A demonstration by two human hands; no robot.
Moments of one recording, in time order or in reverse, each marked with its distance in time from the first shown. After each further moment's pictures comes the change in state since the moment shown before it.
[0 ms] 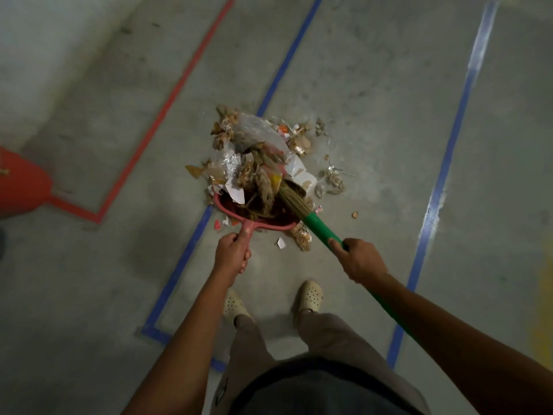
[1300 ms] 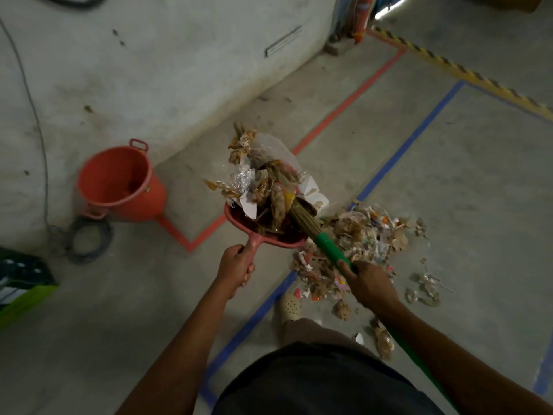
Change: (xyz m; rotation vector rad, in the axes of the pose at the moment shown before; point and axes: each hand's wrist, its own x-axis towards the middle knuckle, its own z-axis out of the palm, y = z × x) left_hand 0.101 0.072 -0.405 -0.179 0.200 0.100; right_hand 0.049 -0.426 0.102 -0.185 0.029 -0.281
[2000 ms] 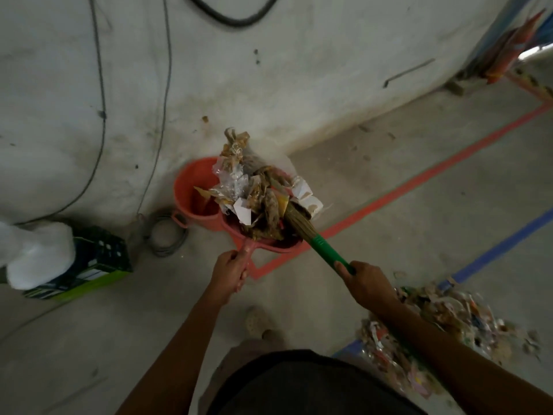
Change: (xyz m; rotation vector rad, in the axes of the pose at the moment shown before) left_hand 0.164 0.043 -0.320 -0.153 0.304 -0.046; right_hand 0.184 -0.376 0.079 -0.250 -0.129 -0.281
